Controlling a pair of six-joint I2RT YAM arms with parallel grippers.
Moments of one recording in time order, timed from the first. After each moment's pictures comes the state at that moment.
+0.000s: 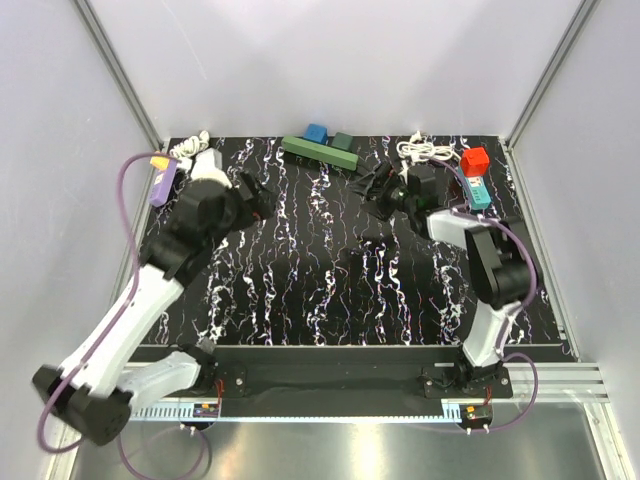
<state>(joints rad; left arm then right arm) -0.51 0.99 1.09 -0.48 -0.23 -0.65 0.28 1.84 1.04 0.43 -0.48 1.05</state>
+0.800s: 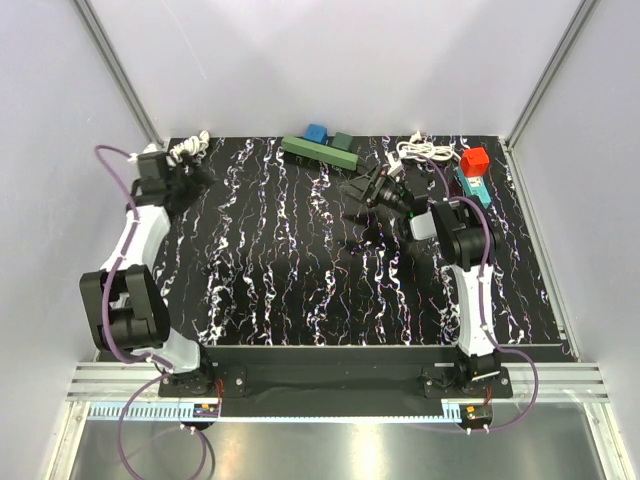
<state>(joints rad) 0.10 1.52 1.16 -0.25 0.16 -0.66 0.25 2.29 1.19 1.15 -0.72 1.04</state>
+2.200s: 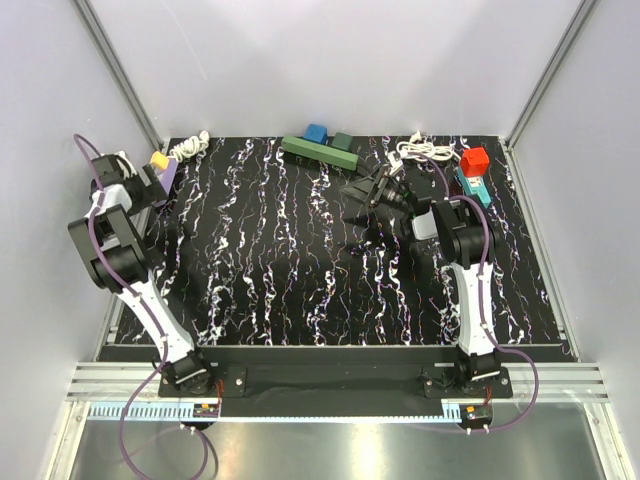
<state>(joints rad) 0.49 2.10 1.56 -0.31 0.20 -0.10 0.23 2.36 1.24 1.30 -0.86 1.14</state>
